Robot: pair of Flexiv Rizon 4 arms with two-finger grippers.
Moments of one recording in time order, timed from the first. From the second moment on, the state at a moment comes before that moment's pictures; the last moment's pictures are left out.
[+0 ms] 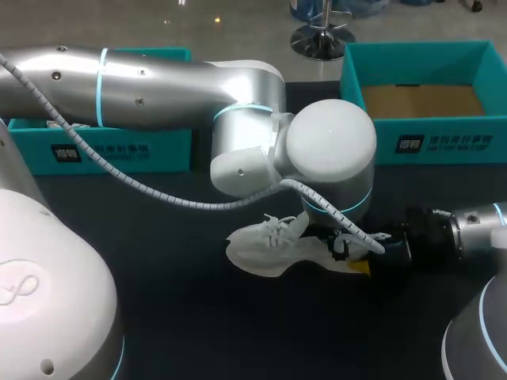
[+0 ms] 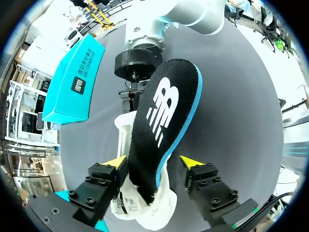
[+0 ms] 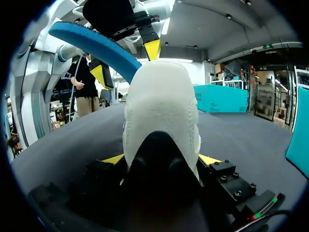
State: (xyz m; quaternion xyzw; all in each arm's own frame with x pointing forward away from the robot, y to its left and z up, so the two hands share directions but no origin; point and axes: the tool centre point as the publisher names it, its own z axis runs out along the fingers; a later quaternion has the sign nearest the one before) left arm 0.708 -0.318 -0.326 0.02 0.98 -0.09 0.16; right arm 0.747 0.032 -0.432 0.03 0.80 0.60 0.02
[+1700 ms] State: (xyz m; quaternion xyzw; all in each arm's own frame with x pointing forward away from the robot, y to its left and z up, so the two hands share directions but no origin) left arm 0.826 -0.320 0.010 -0.09 0.88 -0.45 -0.14; right arm 0.747 0.032 -0.432 0.03 0.80 0.60 0.02
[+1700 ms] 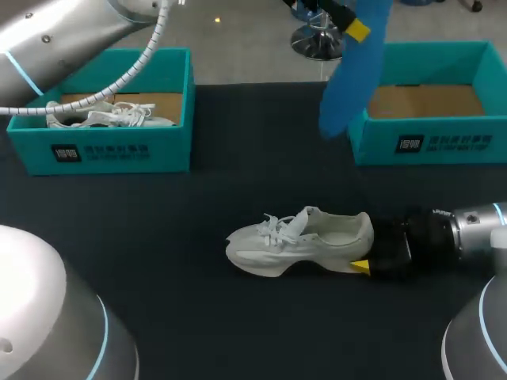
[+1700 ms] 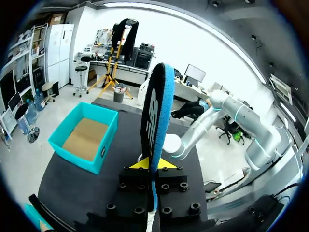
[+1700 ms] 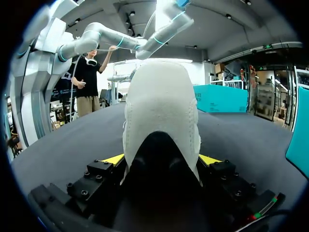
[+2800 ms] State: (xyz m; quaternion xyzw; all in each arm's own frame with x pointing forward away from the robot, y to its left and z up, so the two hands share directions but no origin) left arm 0.879 -0.248 -0.001 -0.13 0.82 -0.46 -0.30; right arm 0.747 0.032 -0.432 0.03 0.80 0.60 0.02
